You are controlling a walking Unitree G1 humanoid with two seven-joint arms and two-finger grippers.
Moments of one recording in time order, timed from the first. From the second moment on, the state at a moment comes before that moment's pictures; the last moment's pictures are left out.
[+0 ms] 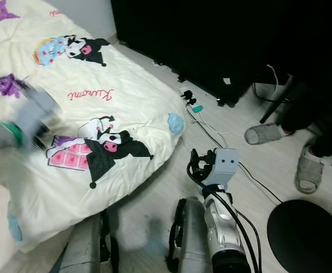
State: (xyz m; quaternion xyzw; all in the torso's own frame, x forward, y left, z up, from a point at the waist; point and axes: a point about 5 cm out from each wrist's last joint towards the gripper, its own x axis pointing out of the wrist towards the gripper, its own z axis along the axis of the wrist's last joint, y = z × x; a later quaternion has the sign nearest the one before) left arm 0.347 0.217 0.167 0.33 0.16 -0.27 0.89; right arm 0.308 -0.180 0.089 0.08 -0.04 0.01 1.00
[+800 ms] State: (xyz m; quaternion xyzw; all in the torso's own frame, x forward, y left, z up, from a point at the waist) left arm 0.256 0.269 0.108 0.33 0.33 -0.42 0.78; right arm 0.303 -0.179 0.085 0.08 -0.04 0.01 1.00
